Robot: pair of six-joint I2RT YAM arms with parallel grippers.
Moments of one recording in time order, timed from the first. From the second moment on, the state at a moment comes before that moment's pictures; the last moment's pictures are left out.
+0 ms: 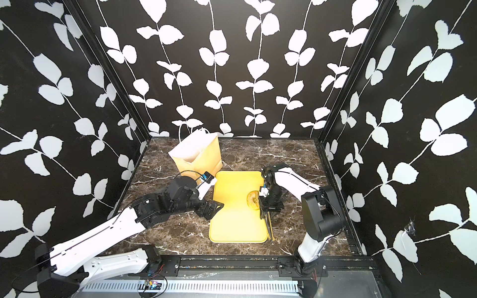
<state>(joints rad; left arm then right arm) -0.94 1.03 0.98 -0.65 0.03 -0.21 0.40 1.70 1.18 -1.35 -0.44 0.14</state>
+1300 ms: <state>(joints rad) -1.14 1.58 1.27 -0.53 0.22 -0.05 0.38 1.63 1.43 -1.22 -0.65 0.31</state>
